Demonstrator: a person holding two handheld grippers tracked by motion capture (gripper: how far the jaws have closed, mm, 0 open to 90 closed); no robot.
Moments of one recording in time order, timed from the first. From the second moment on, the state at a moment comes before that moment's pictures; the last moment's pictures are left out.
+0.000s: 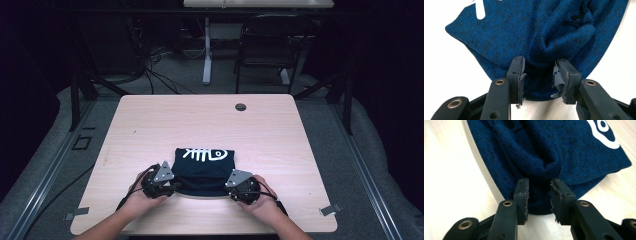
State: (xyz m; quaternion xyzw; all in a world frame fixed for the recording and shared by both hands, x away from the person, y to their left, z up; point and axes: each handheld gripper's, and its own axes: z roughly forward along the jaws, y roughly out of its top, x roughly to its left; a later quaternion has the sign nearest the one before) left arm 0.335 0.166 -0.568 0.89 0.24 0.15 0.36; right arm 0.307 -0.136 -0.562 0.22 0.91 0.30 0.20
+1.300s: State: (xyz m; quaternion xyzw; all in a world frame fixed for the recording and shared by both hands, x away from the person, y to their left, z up) left arm 0.336 0.184 -0.552 0.87 0.27 0.17 0.37; right arm 0.316 -0.149 -0.546 0.25 0.89 0.32 0.21
